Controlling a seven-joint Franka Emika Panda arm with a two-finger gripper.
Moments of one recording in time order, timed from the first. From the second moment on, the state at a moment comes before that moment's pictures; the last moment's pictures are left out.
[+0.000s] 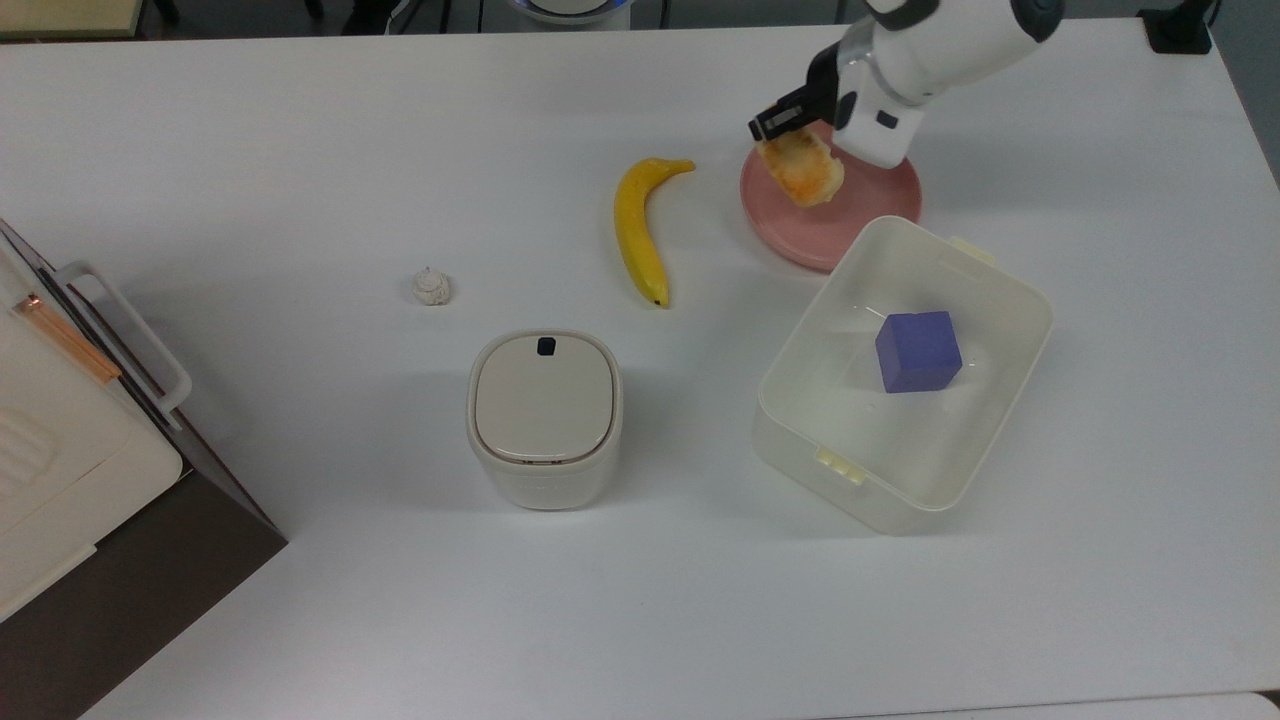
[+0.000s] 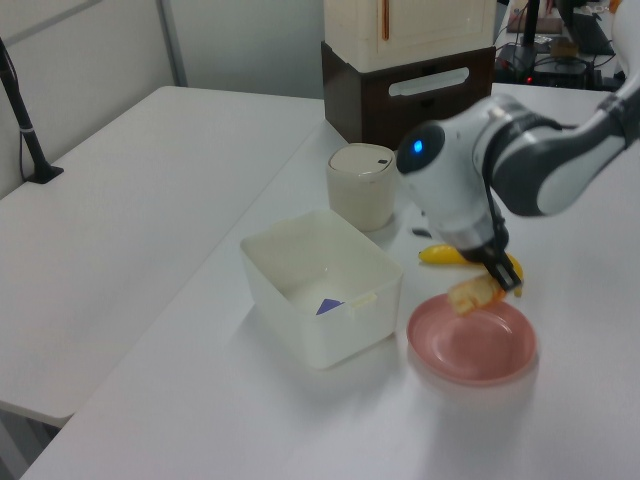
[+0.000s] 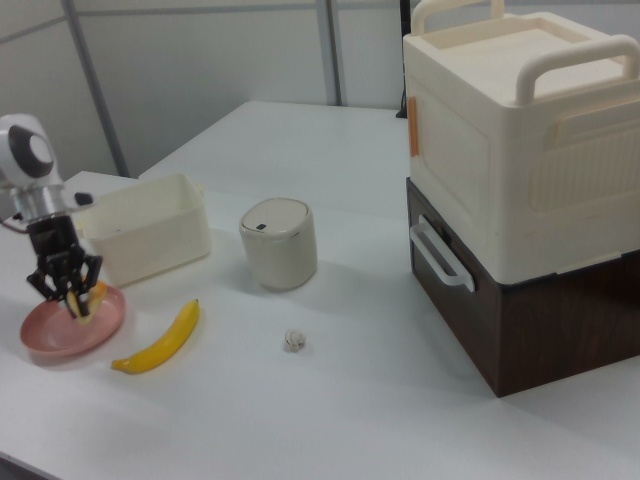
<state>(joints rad) 0.16 0.35 0.47 -1.76 -0.30 1.54 0.11</state>
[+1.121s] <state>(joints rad) -0.20 0.27 0.33 -1.76 -0.30 1.39 0.11</state>
